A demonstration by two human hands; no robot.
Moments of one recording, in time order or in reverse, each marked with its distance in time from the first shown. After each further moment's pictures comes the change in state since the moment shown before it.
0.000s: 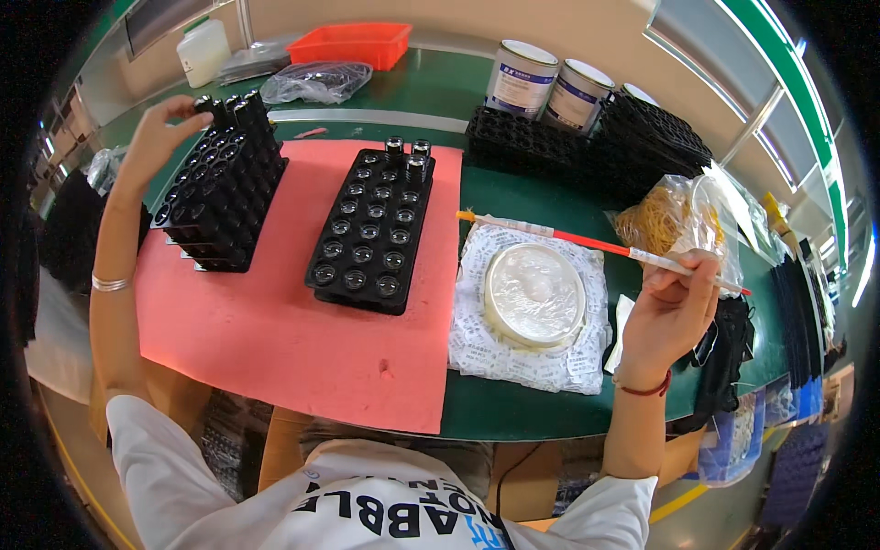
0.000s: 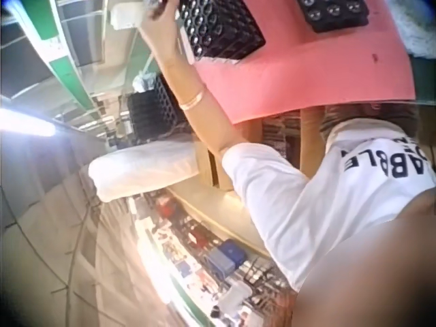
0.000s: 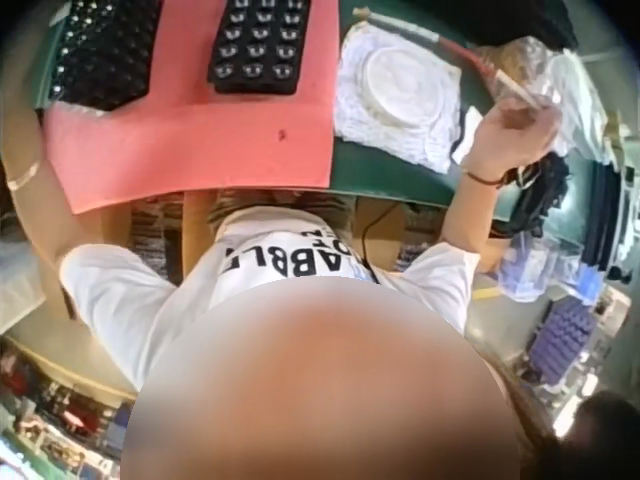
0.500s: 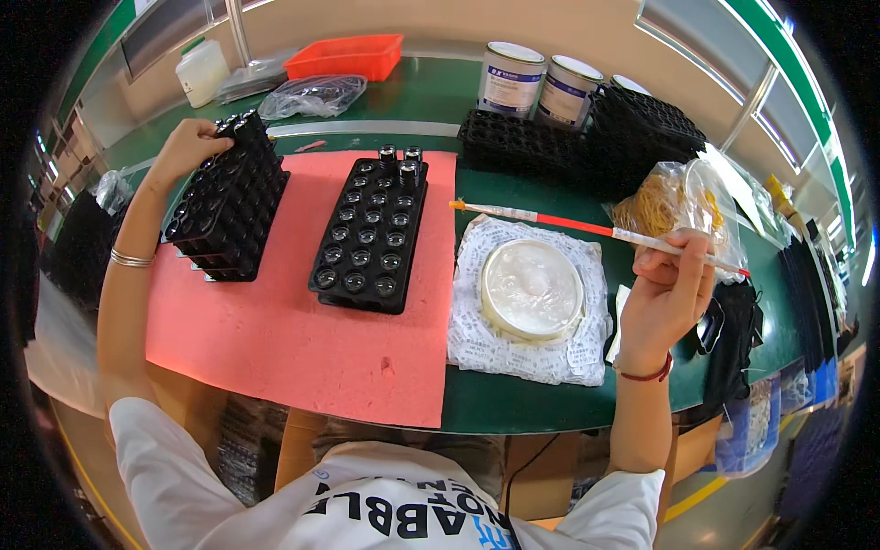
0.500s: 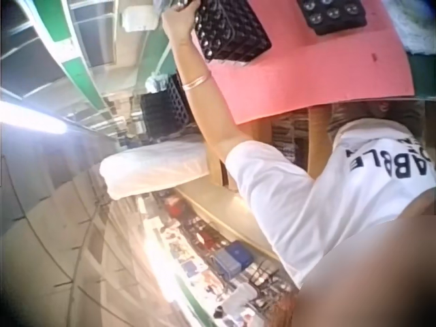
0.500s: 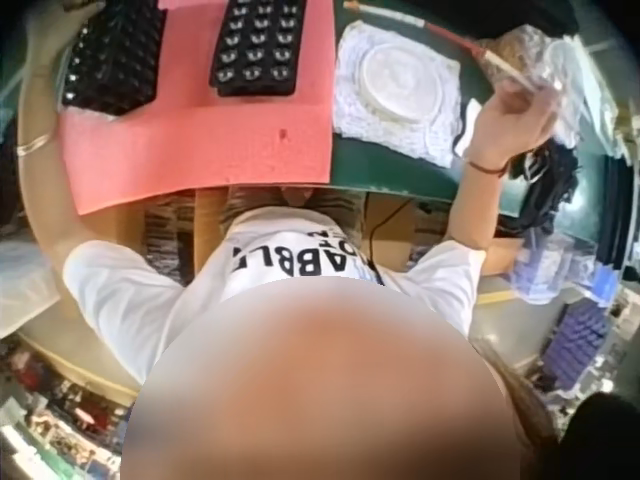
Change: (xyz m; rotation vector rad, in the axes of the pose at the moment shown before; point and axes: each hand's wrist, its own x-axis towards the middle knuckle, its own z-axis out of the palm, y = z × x) left_hand 0.033 -0.027 0.025 0.213 -0.154 -0.118; right_hand 0.004 0.002 0.002 -0.065 0.058 -0.062
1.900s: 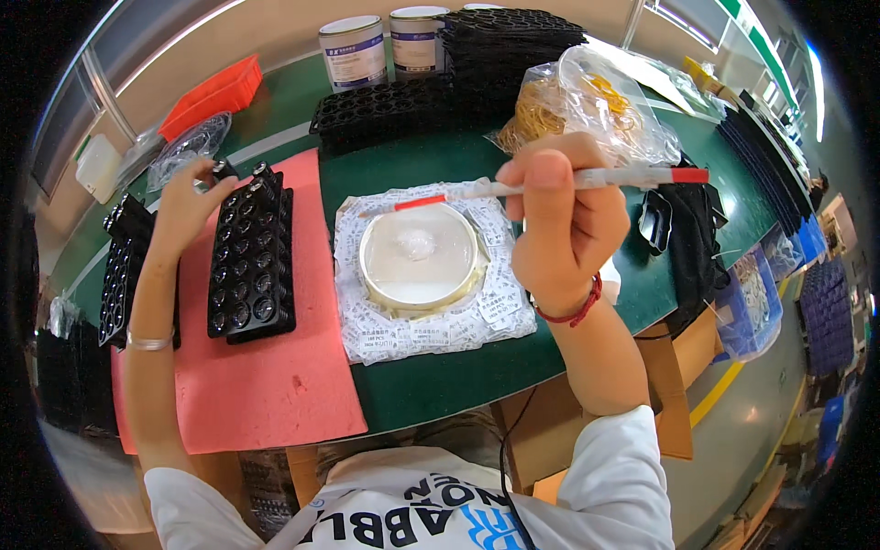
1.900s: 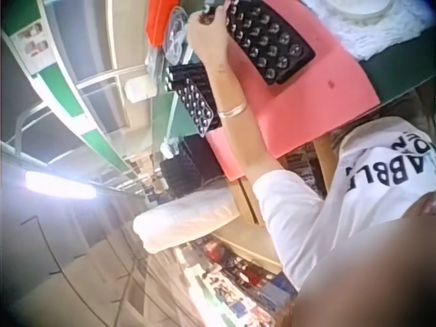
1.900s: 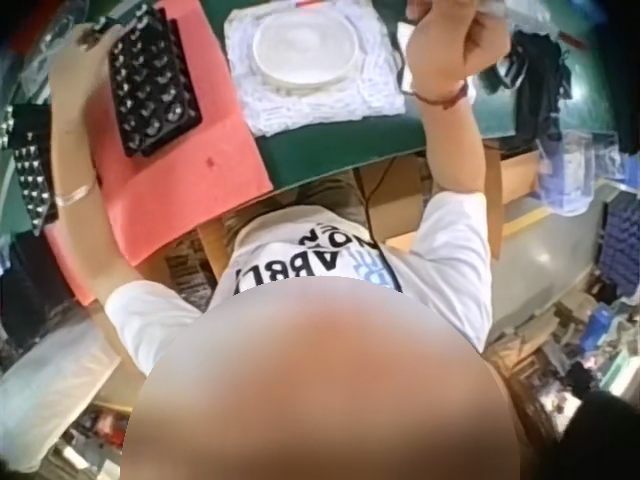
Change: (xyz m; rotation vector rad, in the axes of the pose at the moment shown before) left_hand -0.023 0.164 0.104 -0.179 0.056 0.394; right_hand -0.002 -0.010 -0.014 -0.364 -0.197 -0.315
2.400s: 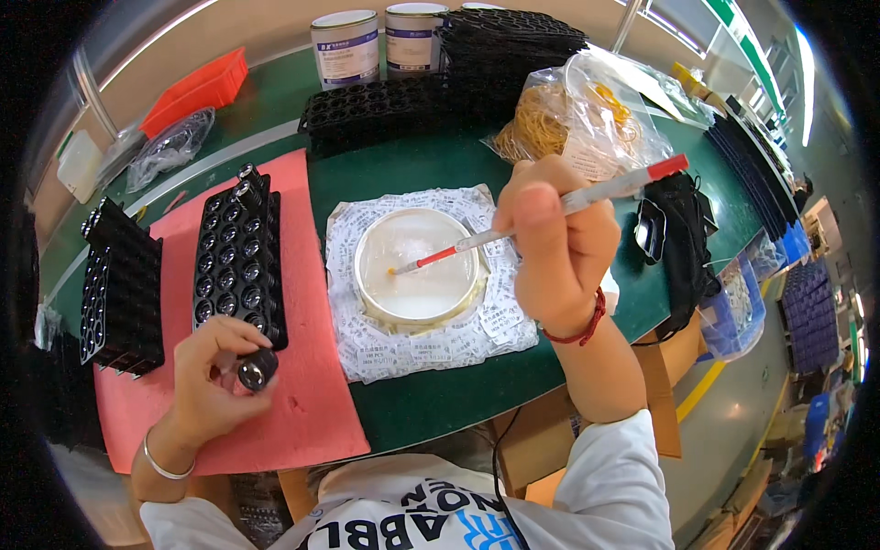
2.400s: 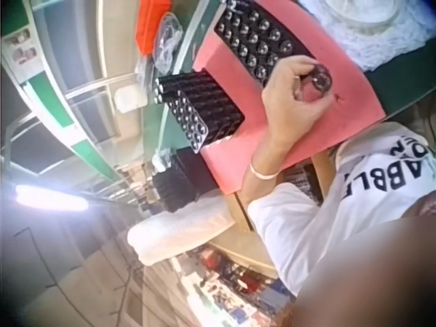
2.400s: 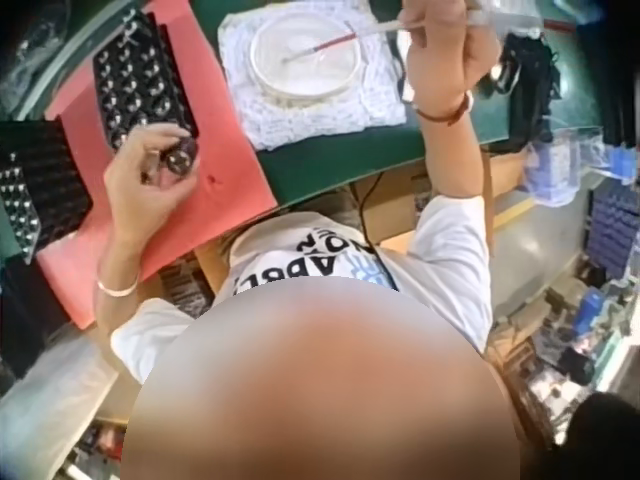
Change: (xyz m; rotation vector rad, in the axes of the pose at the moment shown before) left_hand -0.125 0.068 -0.002 -0.669 -0.206 0.192; right_hand -0.001 0.009 0.005 0.019 -0.192 0.028
